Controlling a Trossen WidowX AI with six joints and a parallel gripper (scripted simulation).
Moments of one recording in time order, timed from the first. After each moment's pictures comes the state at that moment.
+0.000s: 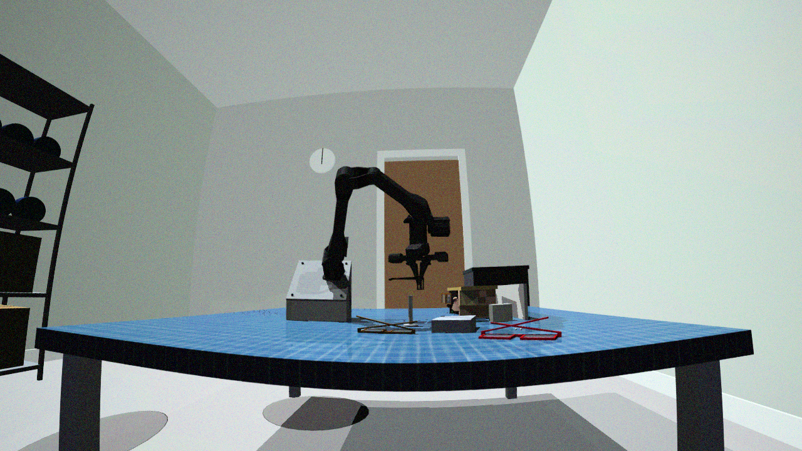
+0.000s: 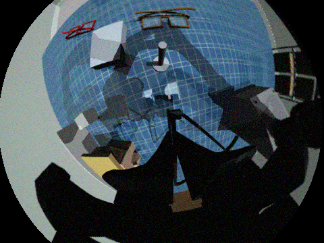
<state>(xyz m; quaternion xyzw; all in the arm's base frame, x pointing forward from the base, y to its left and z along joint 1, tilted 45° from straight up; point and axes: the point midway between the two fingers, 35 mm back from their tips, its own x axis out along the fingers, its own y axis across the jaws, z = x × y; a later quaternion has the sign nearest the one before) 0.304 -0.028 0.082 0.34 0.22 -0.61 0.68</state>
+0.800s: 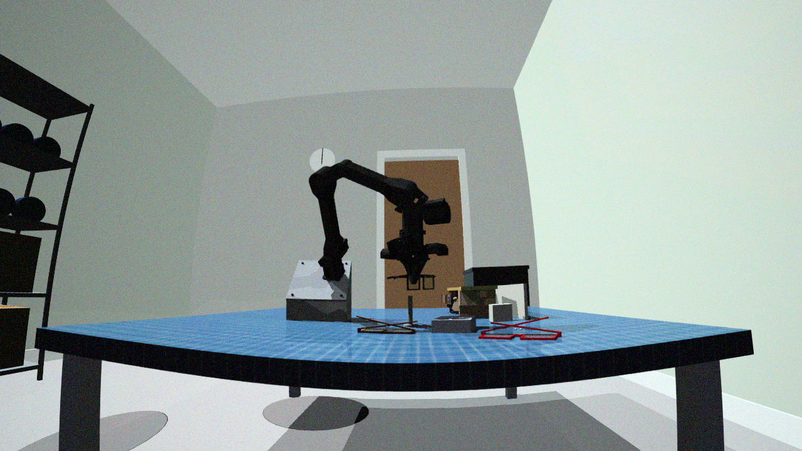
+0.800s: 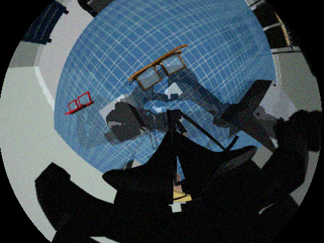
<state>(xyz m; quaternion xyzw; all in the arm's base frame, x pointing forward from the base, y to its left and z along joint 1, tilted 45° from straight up) 0.295 -0.145 0.193 0.48 0.09 -0.65 0.59</state>
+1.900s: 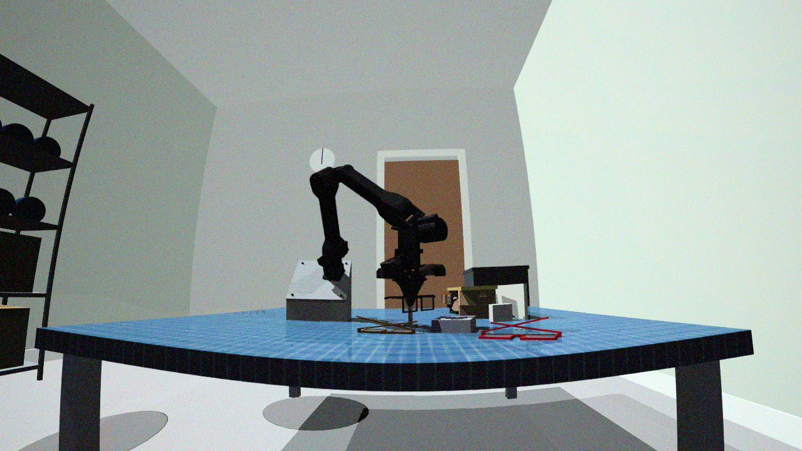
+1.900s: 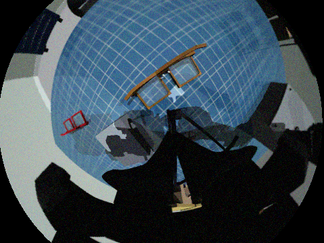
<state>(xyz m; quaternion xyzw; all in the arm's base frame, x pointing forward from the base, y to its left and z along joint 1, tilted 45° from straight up) 0.295 -0.209 0.178 0.49 0.06 -0.65 0.58</state>
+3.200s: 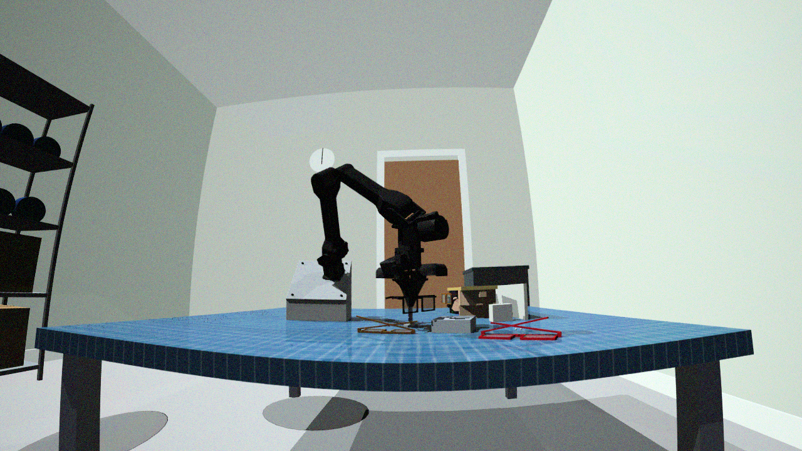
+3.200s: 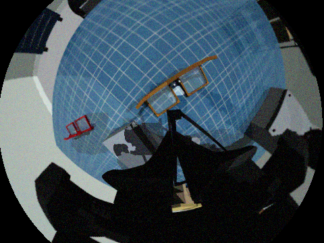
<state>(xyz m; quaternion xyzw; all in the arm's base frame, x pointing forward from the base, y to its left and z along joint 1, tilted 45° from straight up) 0.297 -0.225 0.194 0.49 0.06 -0.65 0.58</state>
